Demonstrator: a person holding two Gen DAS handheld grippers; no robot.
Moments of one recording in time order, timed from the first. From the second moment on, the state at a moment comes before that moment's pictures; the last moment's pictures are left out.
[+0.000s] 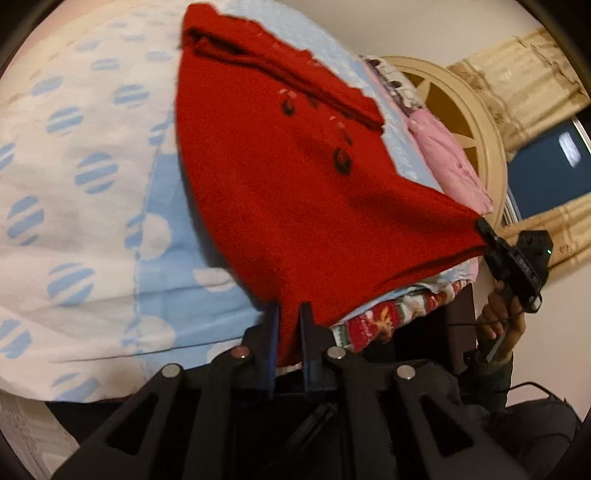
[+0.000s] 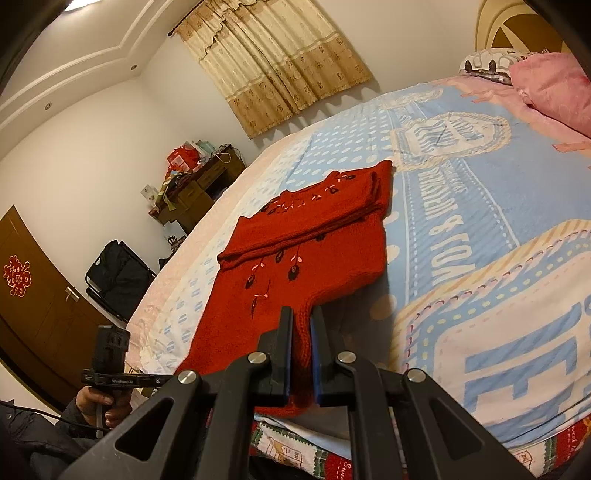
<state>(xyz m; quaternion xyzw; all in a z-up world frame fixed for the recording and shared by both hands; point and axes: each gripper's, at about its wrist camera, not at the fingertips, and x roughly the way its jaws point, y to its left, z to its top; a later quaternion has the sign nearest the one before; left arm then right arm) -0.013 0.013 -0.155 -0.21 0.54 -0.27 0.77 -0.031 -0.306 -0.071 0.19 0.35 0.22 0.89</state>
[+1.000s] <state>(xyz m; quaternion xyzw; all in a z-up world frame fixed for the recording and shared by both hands) 0.192 0.077 -0.059 -0.29 0.39 -0.26 0.83 0.164 -0.303 -0.005 0.23 0.33 0.23 0.88</state>
